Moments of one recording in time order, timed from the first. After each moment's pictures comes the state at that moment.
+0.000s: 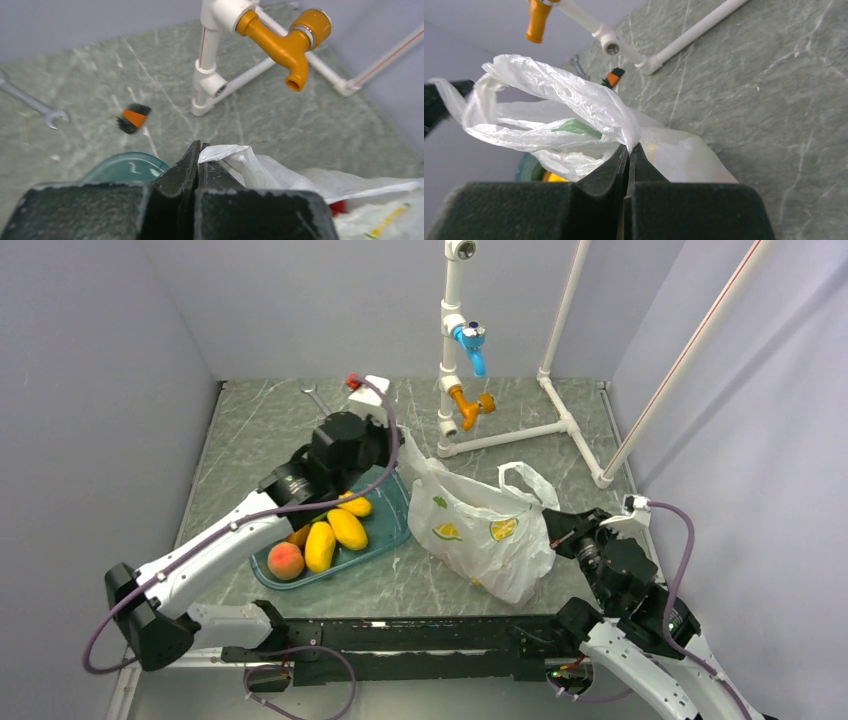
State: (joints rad) left arm -0.89 1.28 1.28 -0.24 -0.42 -0.18; right arm 0.72 0.22 0.67 -0.68 0.56 0.81
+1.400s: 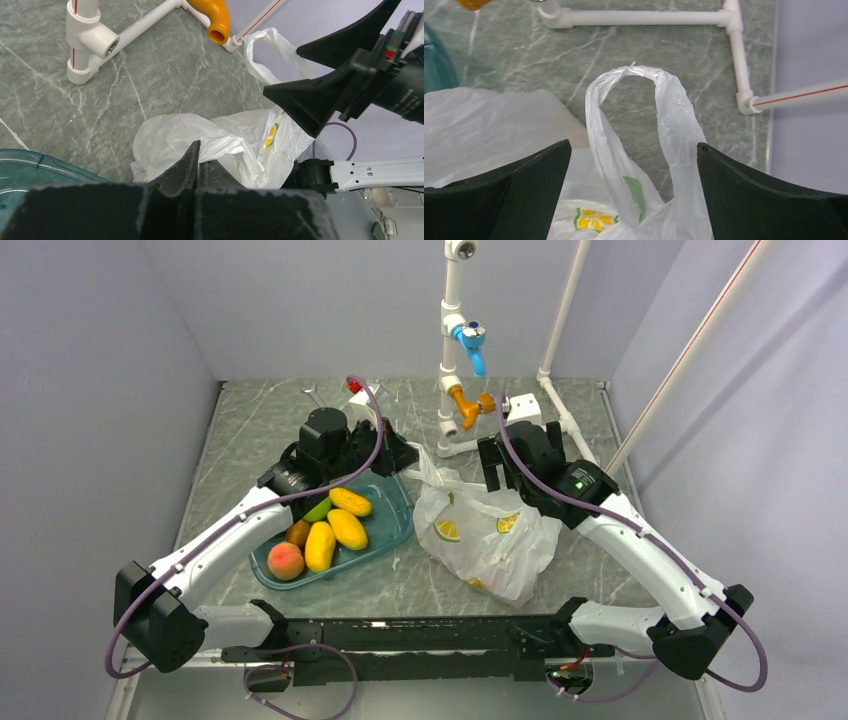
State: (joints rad) left arm -0.63 1.24 1.09 -0.06 0.35 -0.52; right arm 0.72 1.13 1.29 -0.88 0.58 0.22
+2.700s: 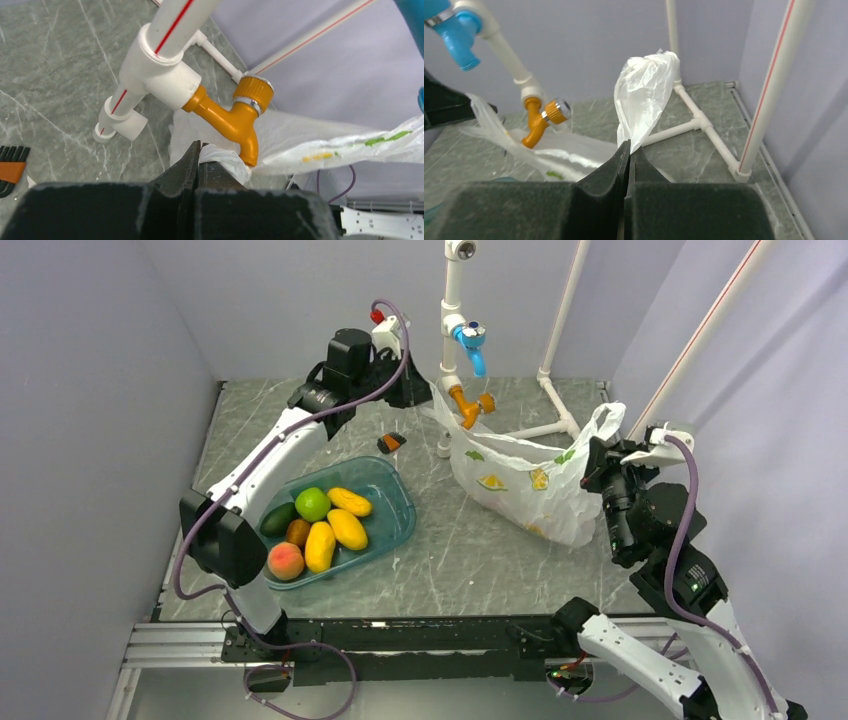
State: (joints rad) left arm -0.51 1.71 1.72 -0.28 0.45 -0.49; right arm 0.65 0.63 1.15 -0.47 0.72 0.14
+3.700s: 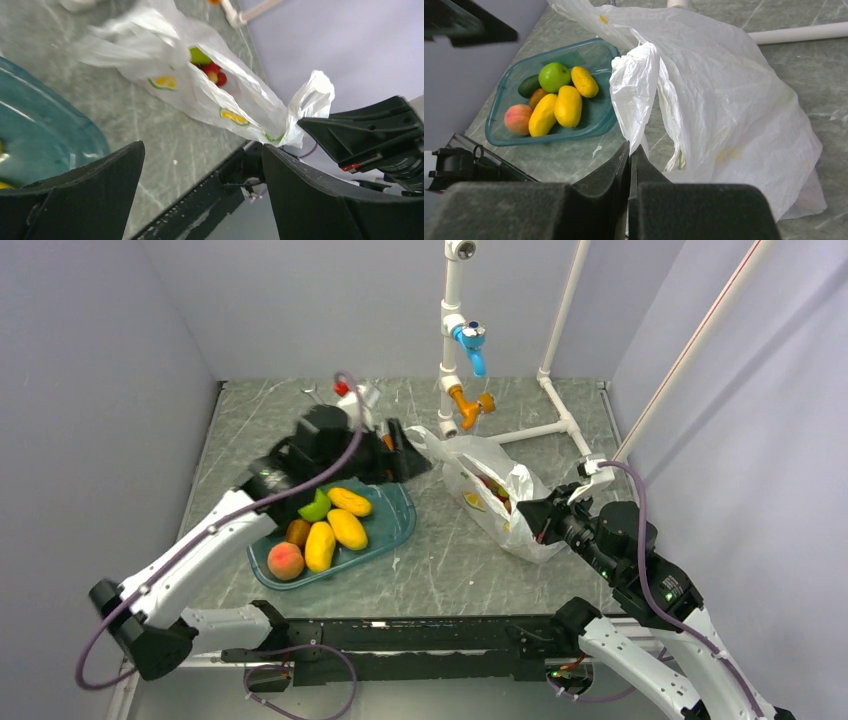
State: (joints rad) left arm -0.68 1.17 1.32 -0.53 0.20 -0.70; right arm 0.65 0.48 0.89 -0.67 0.11 0.41
